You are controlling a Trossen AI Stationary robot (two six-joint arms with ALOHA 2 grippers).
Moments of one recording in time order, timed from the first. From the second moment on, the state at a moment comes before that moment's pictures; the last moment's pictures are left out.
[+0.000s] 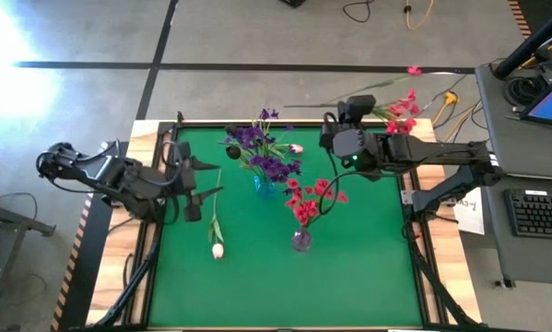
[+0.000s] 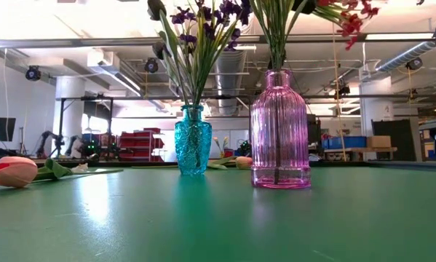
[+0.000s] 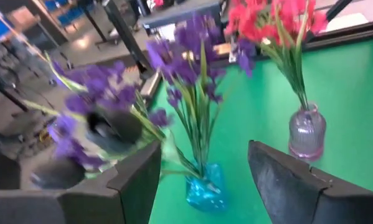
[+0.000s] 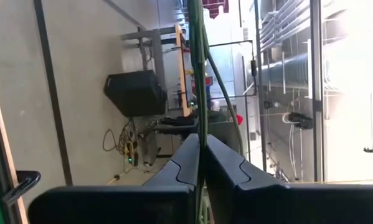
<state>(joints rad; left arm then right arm) -0.35 0.91 1.09 -0.64 -0.64 0.05 0.01 1.42 1.53 -0.62 1.31 -0.92</state>
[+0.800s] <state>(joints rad) -0.36 0.90 0.92 -0.56 -0.64 -0.09 0.01 1.42 1.53 -0.62 1.30 -0.85</state>
